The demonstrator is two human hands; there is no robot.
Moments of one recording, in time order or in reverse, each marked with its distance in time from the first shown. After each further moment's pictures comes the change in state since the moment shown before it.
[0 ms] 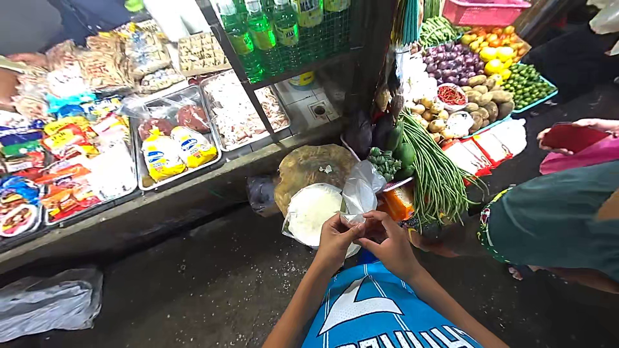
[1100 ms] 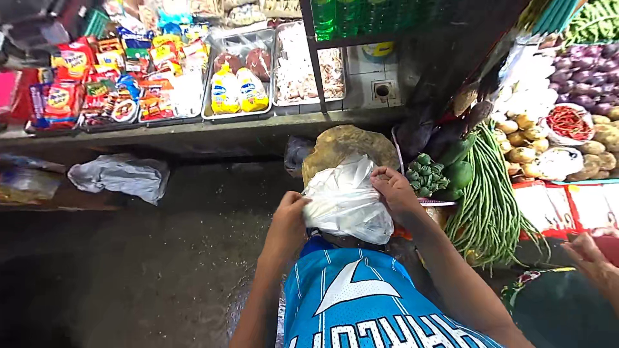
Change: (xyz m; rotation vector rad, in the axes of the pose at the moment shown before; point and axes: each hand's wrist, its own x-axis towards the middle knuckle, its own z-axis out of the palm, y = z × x) left_hand -0.032 0.048 -0.070 1.501 0.459 0.205; right_hand 0.156 0.032 -0.010 0.396 -0.477 0.443
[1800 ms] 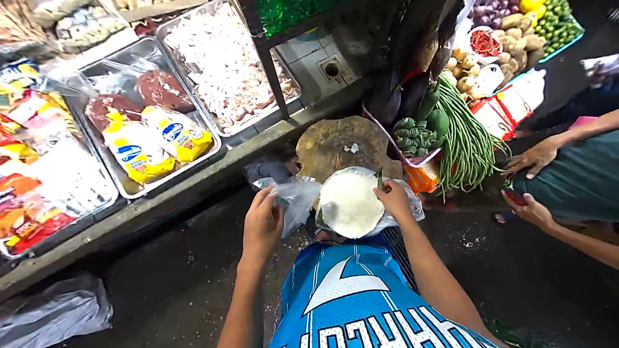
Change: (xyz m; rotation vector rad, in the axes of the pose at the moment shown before) left_hand 0.149 -0.195 -0.050 -0.117 -0.175 0.336; right_hand 0.042 0.118 0.075 -0.584 0.798 0.551
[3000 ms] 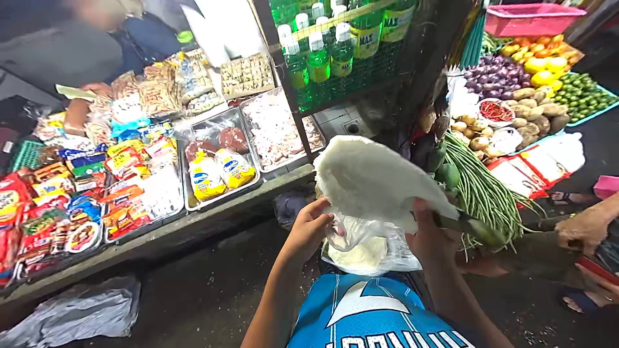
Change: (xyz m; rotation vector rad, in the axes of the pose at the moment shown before) left_hand 0.053 0.144 -0.001 -1.312 -0.227 -0.238; right_hand -0.109 -0.105 -0.106 1.114 0.279 -1.008
